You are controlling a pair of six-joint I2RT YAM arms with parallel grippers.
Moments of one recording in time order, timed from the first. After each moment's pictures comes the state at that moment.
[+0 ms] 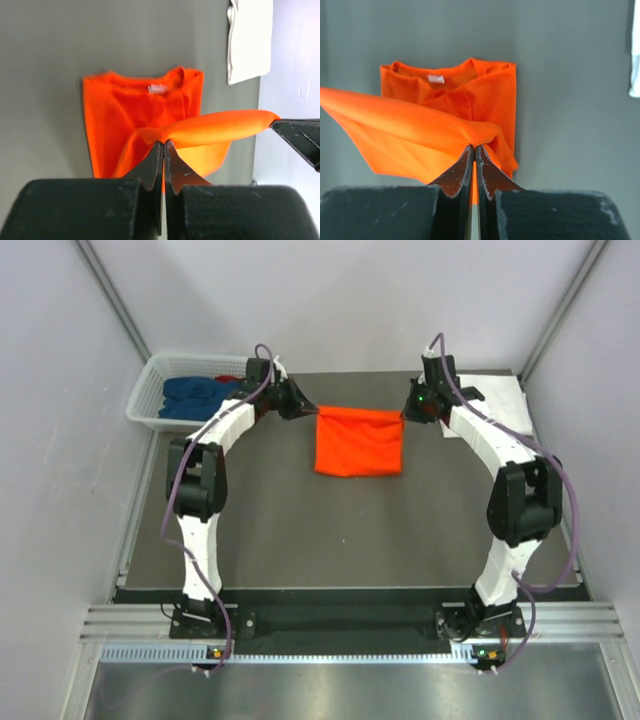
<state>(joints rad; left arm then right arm) -0.23 2.13 1.76 -0.27 0.55 -0.69 0.25 1.82 1.58 -0.51 -0.05 0.41</state>
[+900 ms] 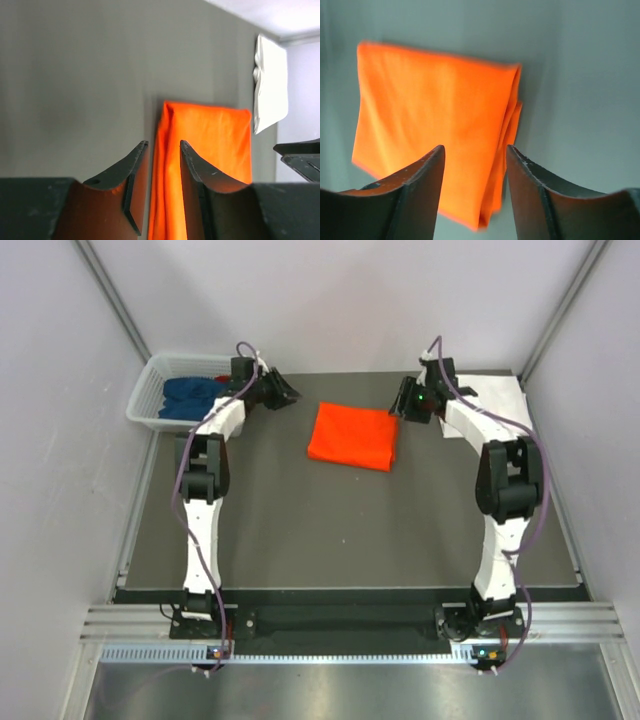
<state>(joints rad) -0.10 2.51 2.12 -0.13 0.59 -0.70 0.18 2.10 1.74 -0.39 -0.21 0.41</state>
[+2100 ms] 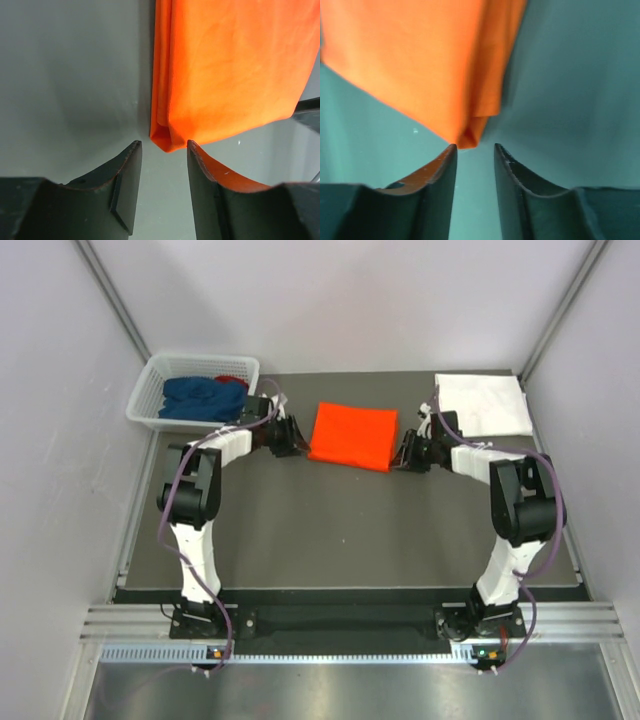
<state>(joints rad) -0.21 2.07 1.42 -0.16 0.50 -0.46 0.18 1.86 1.07 -0.07 -0.40 0.42</state>
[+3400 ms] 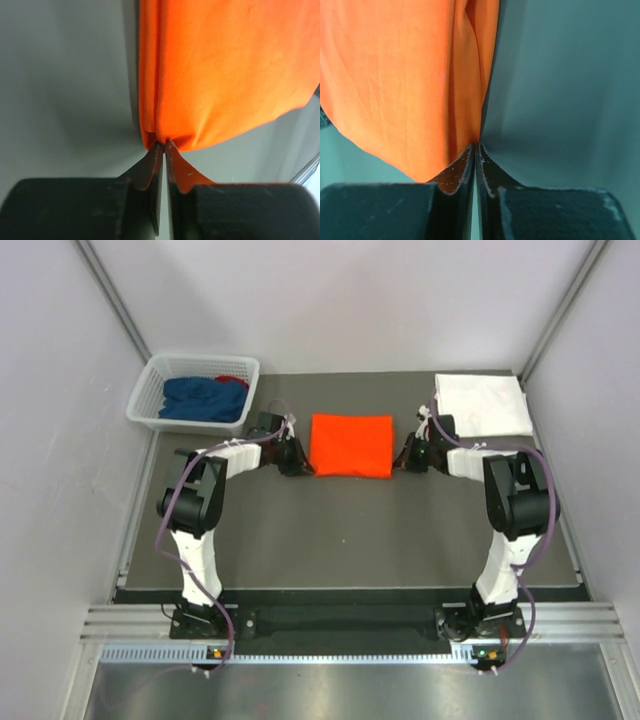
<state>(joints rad) -0.29 2.03 1.27 -0.15 0.46 -0.57 0.19 1.92 1.07 0.04 -0.37 0.44</state>
